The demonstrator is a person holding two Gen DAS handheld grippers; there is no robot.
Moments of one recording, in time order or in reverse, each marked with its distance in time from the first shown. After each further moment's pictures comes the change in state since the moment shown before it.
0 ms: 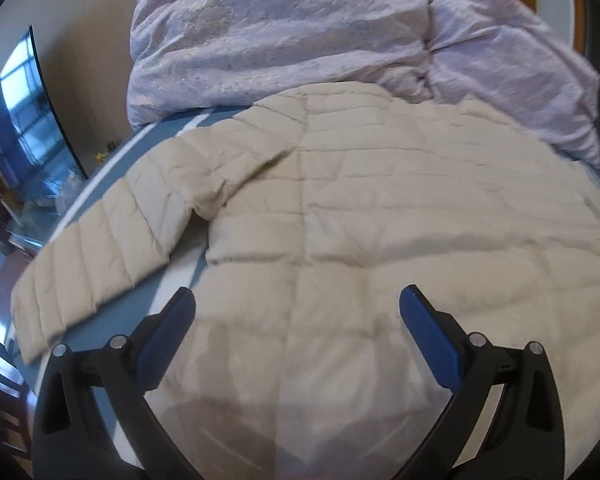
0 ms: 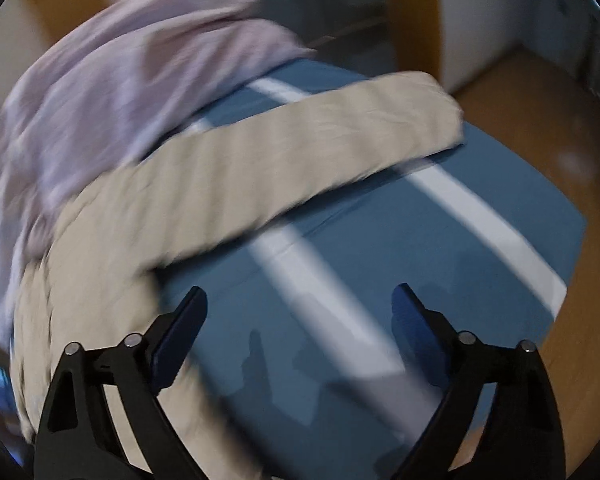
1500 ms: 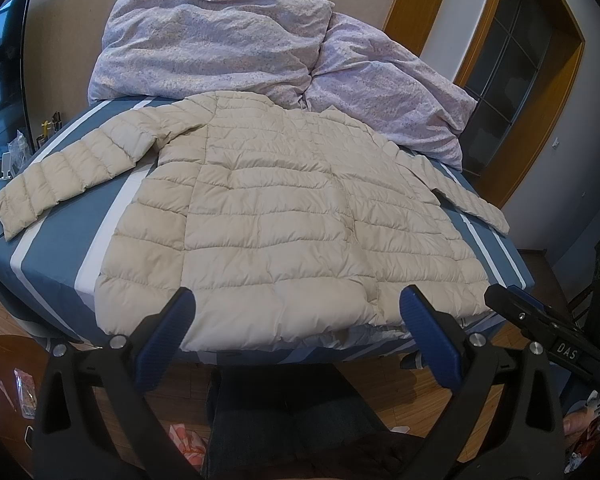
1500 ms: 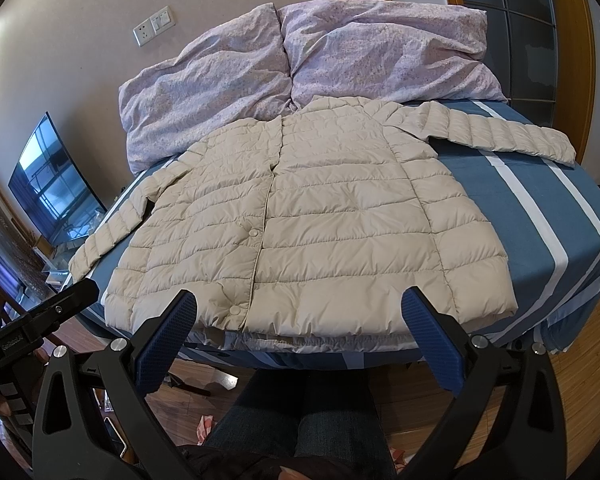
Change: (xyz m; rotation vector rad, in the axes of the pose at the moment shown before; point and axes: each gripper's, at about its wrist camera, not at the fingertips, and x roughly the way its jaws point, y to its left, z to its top) left arm -0.192 0.003 -0.116 -0.066 -0.049 -0.450; right arm -0.201 0.071 -0.261 -0.593 -0.062 0.466
